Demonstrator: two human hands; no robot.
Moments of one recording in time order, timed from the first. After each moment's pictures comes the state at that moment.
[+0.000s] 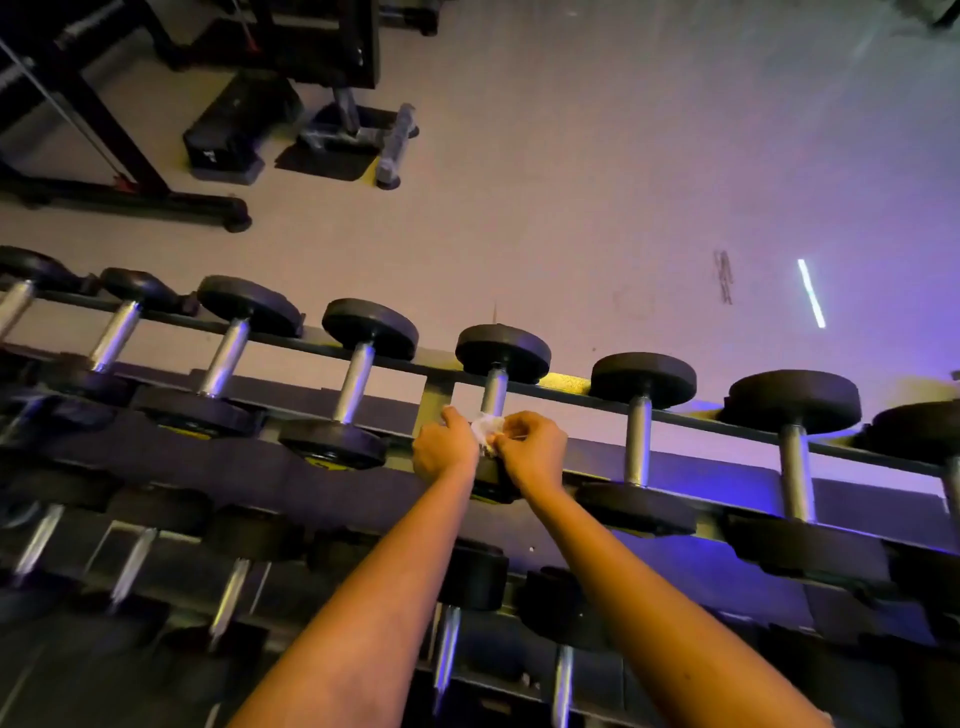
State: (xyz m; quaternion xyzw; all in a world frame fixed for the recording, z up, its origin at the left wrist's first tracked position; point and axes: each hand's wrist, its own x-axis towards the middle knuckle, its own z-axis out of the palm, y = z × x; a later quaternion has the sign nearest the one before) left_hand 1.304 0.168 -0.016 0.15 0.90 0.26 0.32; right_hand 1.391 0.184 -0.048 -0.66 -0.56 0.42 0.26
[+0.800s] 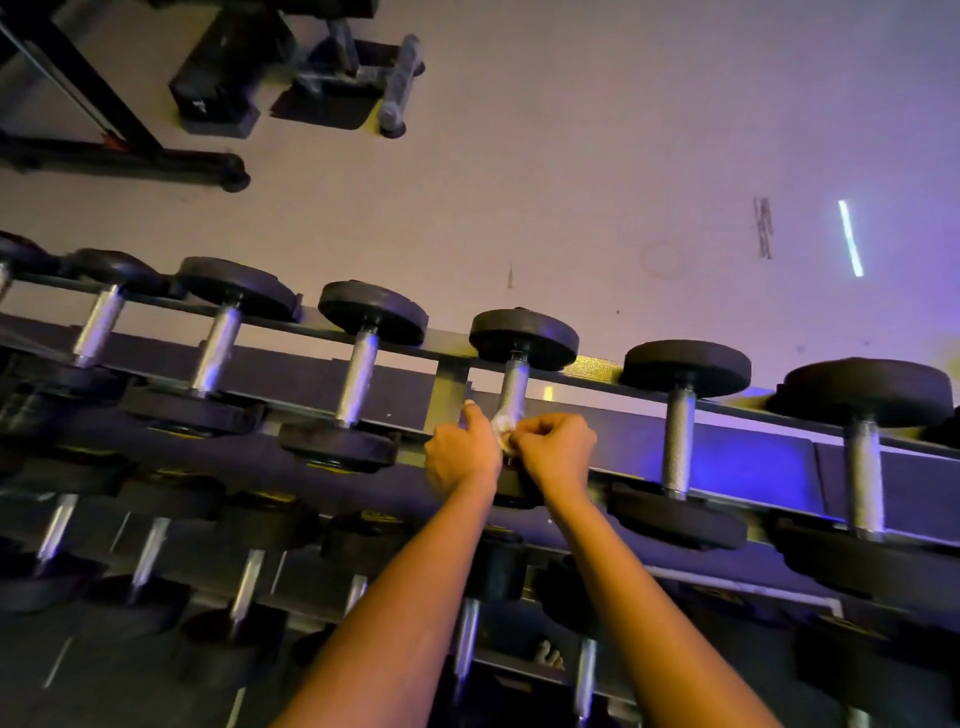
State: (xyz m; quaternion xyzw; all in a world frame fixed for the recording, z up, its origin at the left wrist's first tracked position) left_hand 1.302 0.177 -0.029 0.14 0.91 0.23 0.33; right_hand 1.383 0.198 -0.048 -0.70 -0.50 0.45 0.22
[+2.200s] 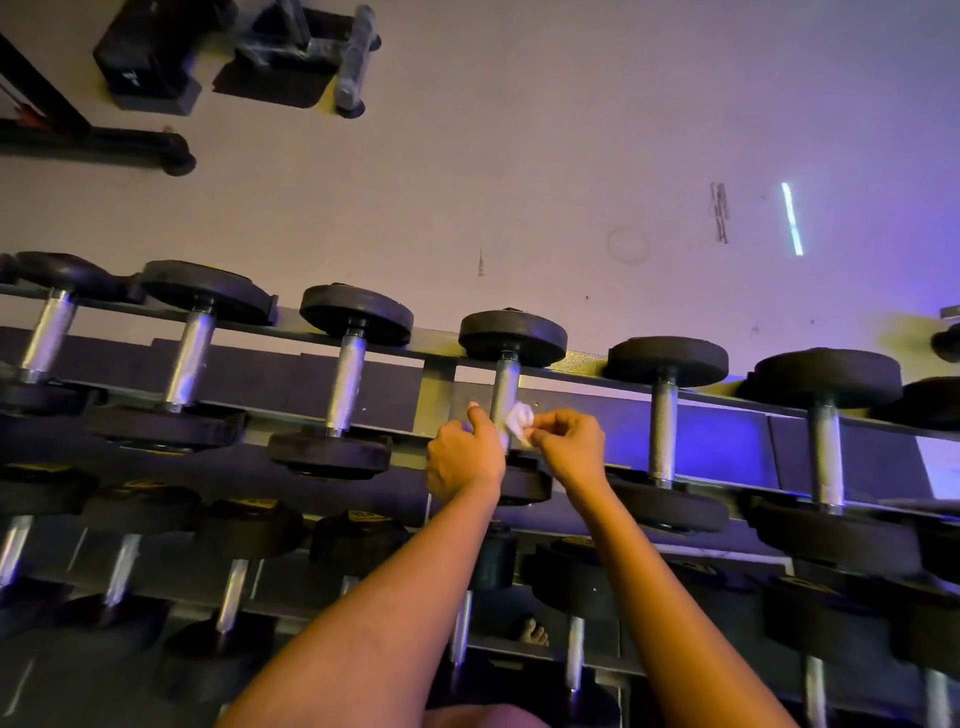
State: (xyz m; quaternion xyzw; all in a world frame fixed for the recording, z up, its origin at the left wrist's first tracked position) left_hand 1.300 0.176 -0.023 0.18 0.89 0.22 0.36; right_hand 1.406 0.205 -0.053 -0.70 -0.48 0.49 0.21
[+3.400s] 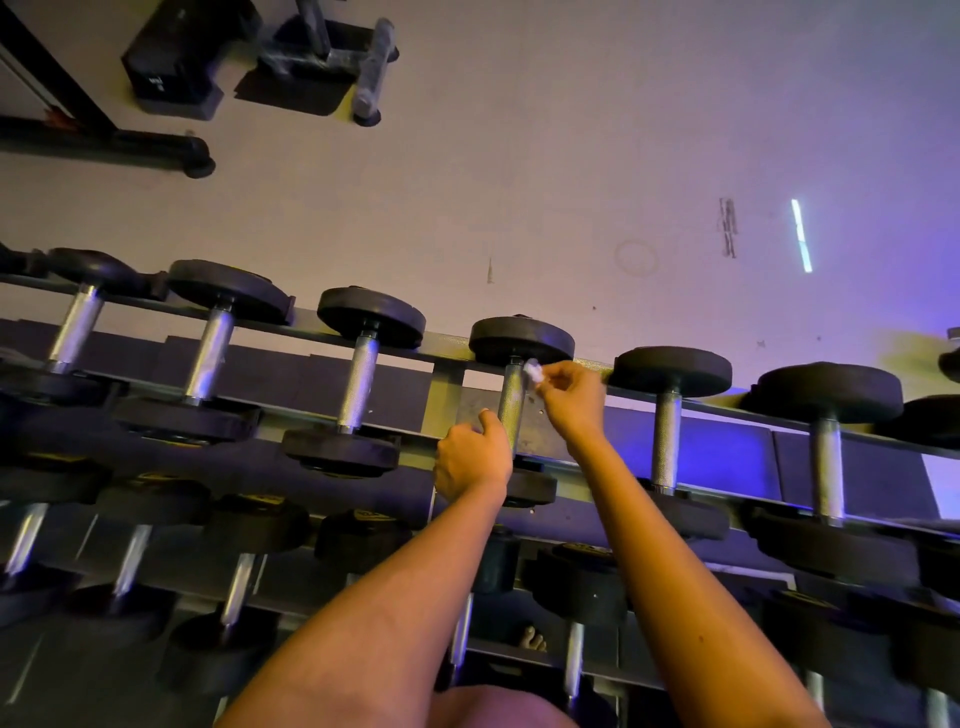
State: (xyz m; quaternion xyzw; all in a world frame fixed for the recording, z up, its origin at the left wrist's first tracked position) left_hand 1.299 0.175 -0.027 0.18 0.89 0.20 0.36; right_hand 1.387 0.255 -0.046 -0.68 -0.52 0.45 0.27
